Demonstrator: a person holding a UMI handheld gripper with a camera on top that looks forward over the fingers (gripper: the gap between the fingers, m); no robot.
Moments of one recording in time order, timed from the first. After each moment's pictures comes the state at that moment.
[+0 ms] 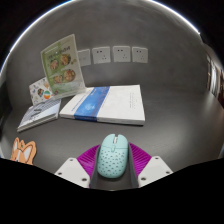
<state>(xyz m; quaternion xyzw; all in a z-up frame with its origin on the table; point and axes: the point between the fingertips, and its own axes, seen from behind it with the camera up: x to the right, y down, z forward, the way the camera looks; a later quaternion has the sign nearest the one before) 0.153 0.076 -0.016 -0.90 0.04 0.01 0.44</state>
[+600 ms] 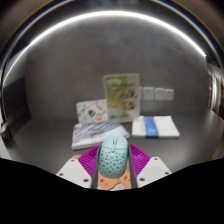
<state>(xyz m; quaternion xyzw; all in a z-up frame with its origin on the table) -0.146 -0.005 0.144 -0.83 0.02 0.01 0.55</state>
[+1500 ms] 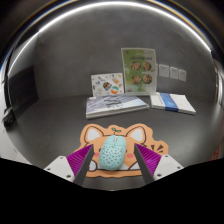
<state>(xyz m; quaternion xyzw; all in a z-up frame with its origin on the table) -0.225 -0.043 0.017 -0.87 -0.02 0.04 0.50</state>
